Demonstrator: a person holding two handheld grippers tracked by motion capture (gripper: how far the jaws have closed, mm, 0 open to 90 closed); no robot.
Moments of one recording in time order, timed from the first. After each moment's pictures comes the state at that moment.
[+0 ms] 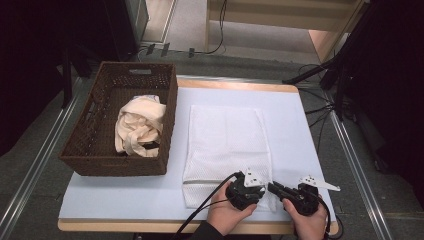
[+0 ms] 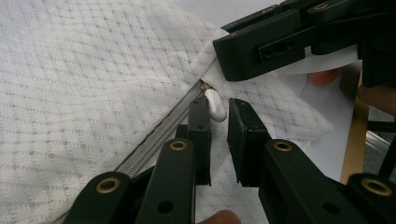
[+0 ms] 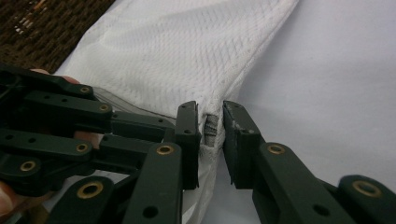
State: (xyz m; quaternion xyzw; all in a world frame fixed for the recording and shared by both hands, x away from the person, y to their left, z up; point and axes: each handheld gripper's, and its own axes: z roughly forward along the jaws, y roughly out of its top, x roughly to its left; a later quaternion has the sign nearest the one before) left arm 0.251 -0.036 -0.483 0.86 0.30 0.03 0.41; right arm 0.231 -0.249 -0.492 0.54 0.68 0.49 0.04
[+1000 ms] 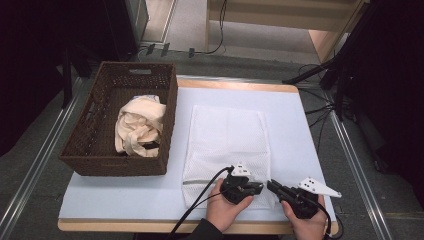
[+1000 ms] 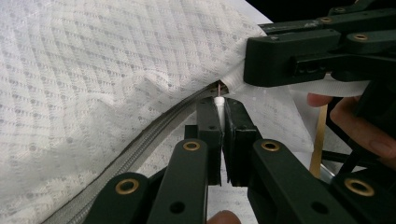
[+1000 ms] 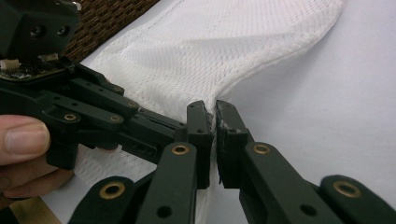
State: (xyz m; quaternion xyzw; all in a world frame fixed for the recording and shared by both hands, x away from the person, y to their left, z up) left arm 0.265 -0.017 -0.481 0.81 0.35 -0.06 0.46; right arm 0.218 -0.237 -0.475 0.48 0.70 0.52 0.12
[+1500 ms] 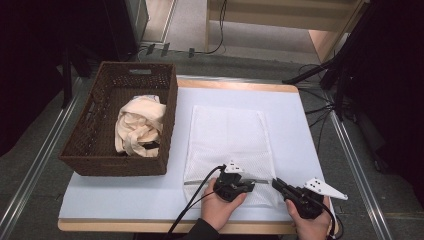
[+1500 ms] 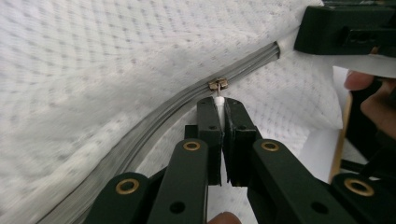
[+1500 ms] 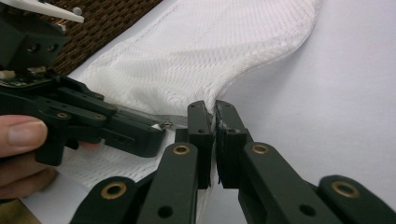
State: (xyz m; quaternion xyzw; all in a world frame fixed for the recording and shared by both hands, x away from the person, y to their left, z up) left arm 0.266 0.000 -0.481 0.81 0.39 -0.03 0.43; right arm 0.217 -0.246 -0.473 0.49 0.69 0.52 0.13
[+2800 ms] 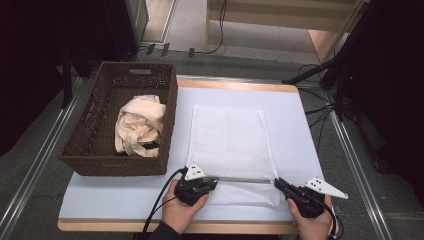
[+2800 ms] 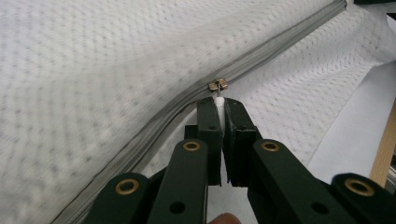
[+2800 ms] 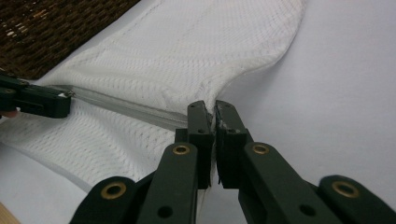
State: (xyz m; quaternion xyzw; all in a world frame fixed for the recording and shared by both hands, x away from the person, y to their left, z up) left arm 0.247 0.099 -0.472 0.81 0.41 0.05 0.42; right arm 0.219 -0.251 -0.475 0.50 0.69 0.50 0.14
